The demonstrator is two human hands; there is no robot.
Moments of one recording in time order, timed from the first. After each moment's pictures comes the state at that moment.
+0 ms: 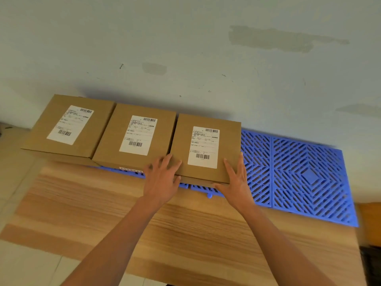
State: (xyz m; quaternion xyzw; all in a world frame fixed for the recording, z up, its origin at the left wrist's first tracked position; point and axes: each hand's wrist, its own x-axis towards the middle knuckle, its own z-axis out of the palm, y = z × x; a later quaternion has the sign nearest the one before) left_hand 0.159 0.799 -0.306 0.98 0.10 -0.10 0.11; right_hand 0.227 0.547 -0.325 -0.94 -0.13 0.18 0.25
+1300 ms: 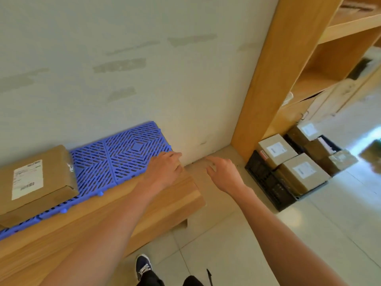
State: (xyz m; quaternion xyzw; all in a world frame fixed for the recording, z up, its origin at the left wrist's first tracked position) left_hand 0.066 0.255 -0.173 0.95 -0.30 -0.06 0.07; right_hand -0.032 0.055 -0.180 -0.94 0.13 0.00 0.31
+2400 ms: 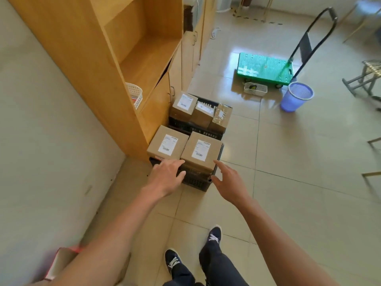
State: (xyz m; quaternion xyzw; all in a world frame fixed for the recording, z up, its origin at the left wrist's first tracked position) left_hand 0.080 -0.349 -0.250 0.75 -0.62 -0.22 0.08; right_hand -0.137 -0.418 -0.251 -0.77 0.54 -0.03 0.32
